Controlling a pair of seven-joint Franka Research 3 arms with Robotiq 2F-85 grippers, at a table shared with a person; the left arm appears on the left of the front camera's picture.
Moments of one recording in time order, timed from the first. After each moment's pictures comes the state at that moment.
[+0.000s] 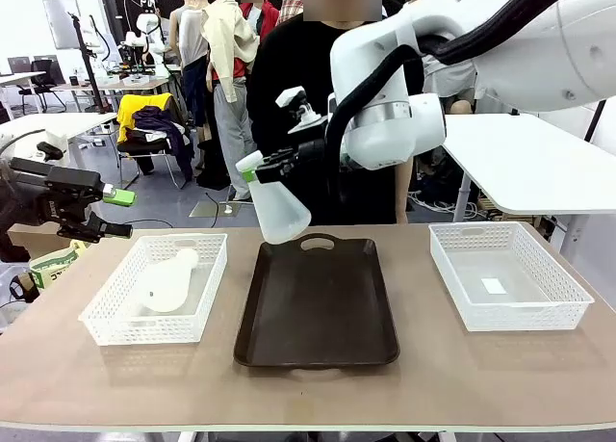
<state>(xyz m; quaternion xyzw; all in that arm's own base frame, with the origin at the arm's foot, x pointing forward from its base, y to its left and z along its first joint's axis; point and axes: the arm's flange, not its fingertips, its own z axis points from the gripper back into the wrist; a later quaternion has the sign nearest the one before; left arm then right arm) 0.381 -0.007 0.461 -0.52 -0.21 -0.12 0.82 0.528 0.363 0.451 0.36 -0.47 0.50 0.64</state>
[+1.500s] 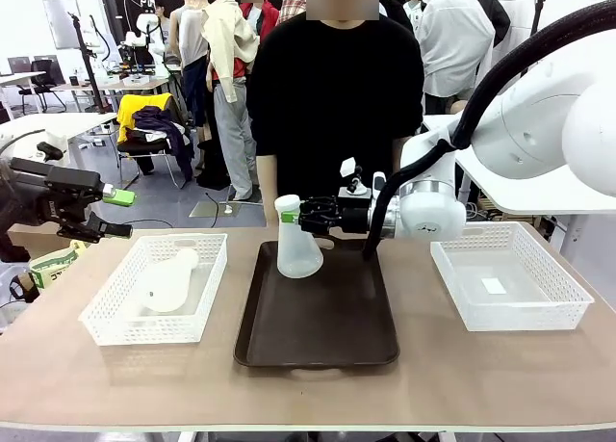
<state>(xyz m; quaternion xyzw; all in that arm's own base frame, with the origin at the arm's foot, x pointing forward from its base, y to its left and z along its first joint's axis) 0.381 -0.007 0.461 -0.52 -0.21 -0.12 0.82 0.590 0.293 0.297 0.49 -0.52 0.45 0.54</state>
